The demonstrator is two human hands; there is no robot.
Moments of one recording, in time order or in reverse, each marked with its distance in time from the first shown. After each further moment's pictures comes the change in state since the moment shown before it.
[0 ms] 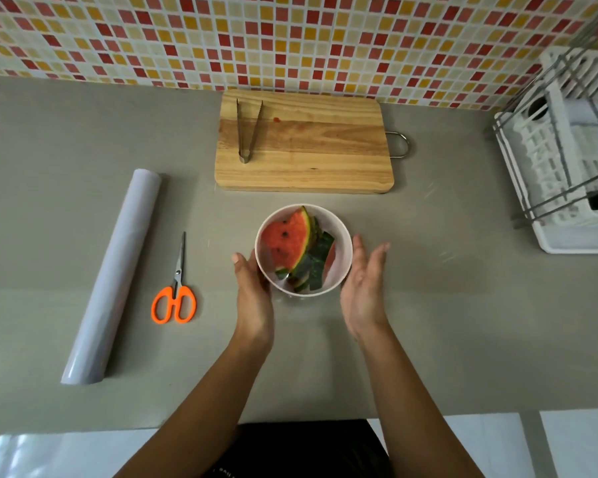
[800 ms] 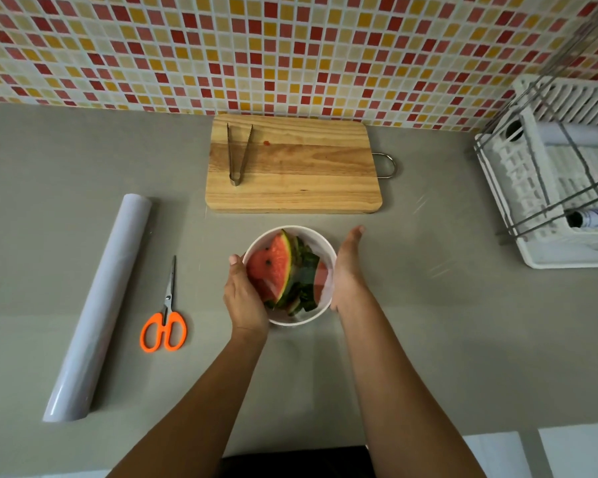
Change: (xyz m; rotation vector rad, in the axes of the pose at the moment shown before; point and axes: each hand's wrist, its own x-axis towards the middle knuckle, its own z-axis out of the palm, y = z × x) left_hand 0.030 0.009 0.016 0.103 0.265 0.016; right_hand 0.059 -0.032 0.029 -0.057 0.222 0.560
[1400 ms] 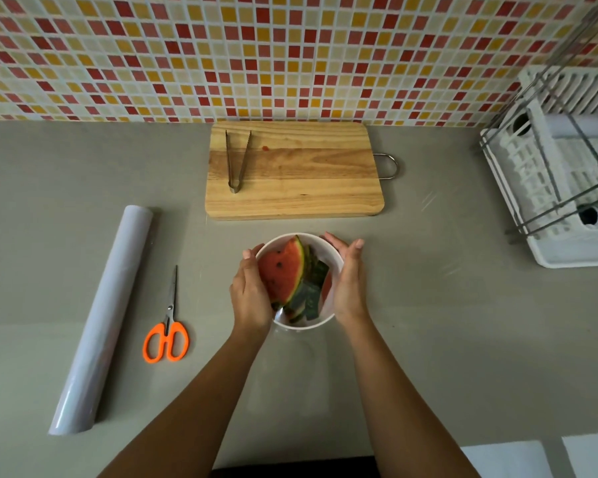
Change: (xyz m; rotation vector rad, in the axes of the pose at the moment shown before) left_hand 0.010 0.008 0.007 0.157 -0.151 0.138; right_hand 0.019 0.027 -0.014 -0.093 -0.128 -0.753
